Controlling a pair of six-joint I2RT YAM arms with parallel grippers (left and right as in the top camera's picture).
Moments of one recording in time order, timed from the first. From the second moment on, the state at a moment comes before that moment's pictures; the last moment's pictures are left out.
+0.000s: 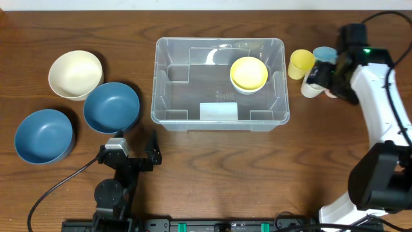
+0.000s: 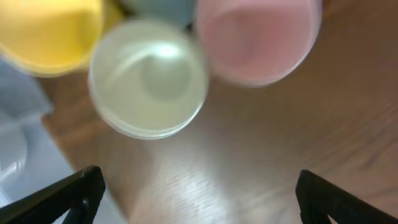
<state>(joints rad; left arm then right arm) -0.12 0.01 0.02 -0.12 0.01 -0.29 -0.09 1.79 1.51 -1.02 0.12 0.43</state>
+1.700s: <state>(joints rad) -0.12 0.01 0.02 -0.12 0.01 -0.29 -0.34 2.00 1.52 -0.91 0.12 0.41</state>
